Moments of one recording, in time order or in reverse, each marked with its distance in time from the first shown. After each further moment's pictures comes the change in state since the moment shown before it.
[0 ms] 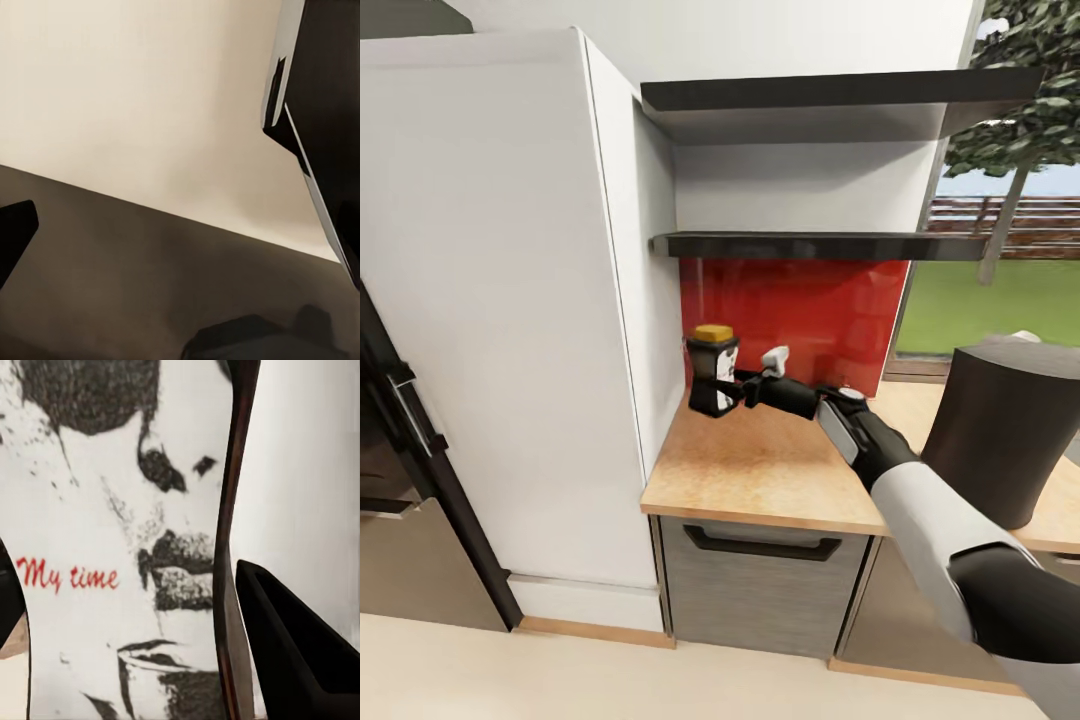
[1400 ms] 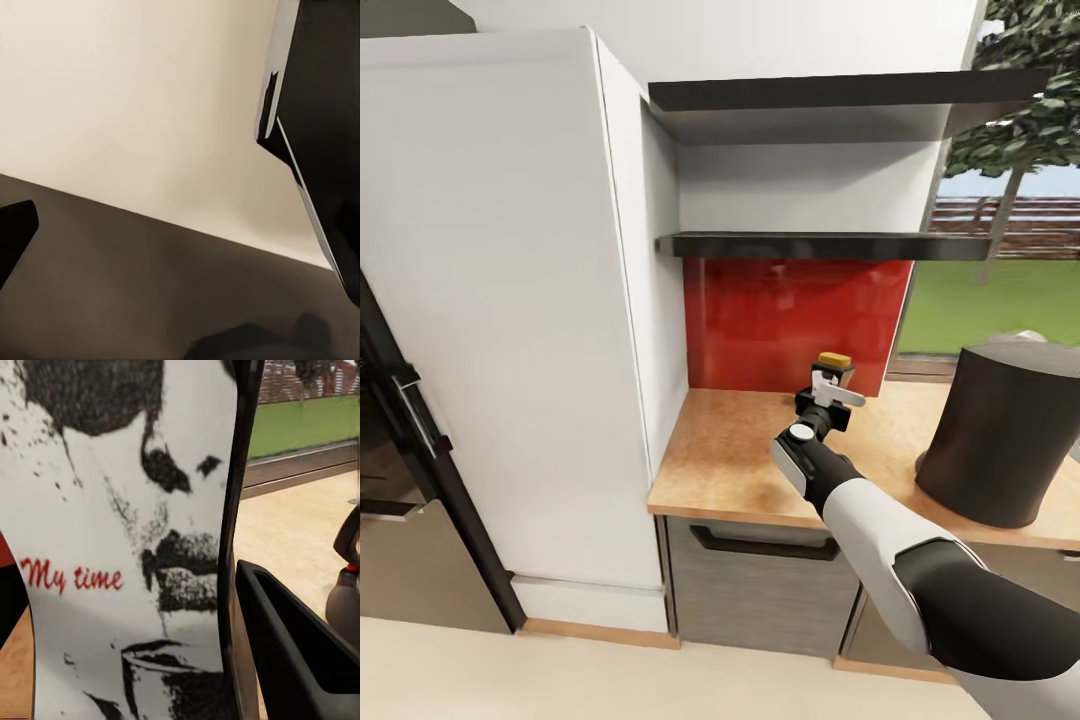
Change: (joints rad) left arm -0.009 -0.007 0.002 -0.007 0.001 -0.004 0.004; right arm 0.005 0.167 -0.004 0.276 0.170 -0.333 -1.741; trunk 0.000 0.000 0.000
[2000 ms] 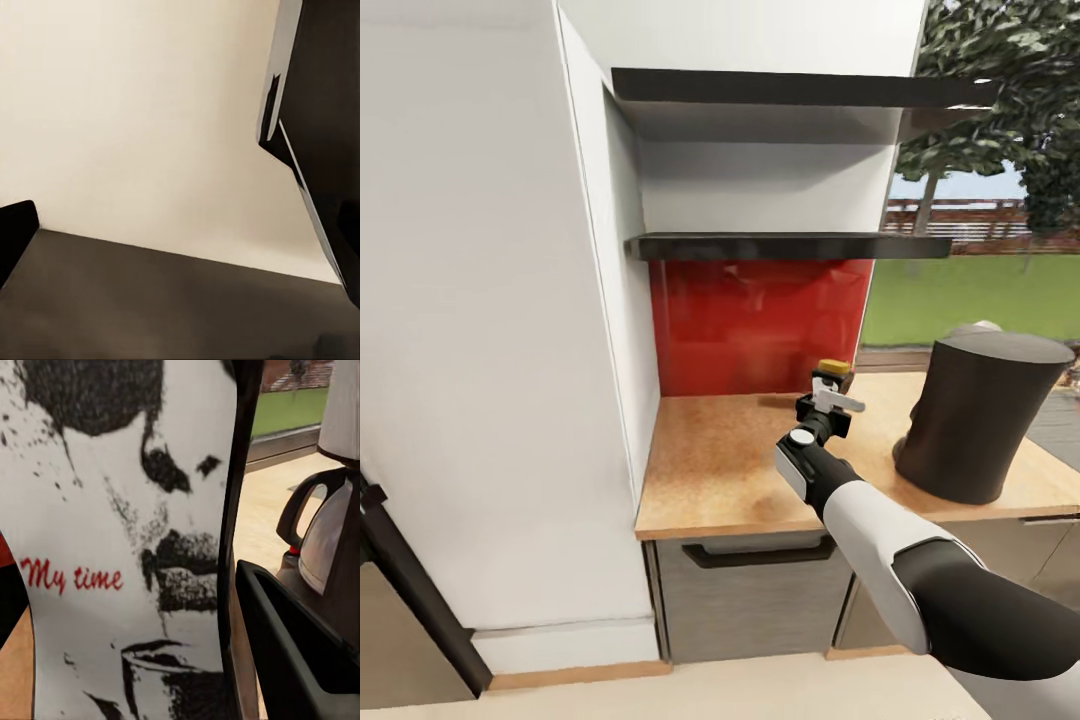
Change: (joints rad) left arm -0.002 0.004 0.000 0.001 0.001 -0.001 -0.002; right arm 0.000 0.000 -0.001 0.040 -0.001 0.000 0.000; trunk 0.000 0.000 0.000
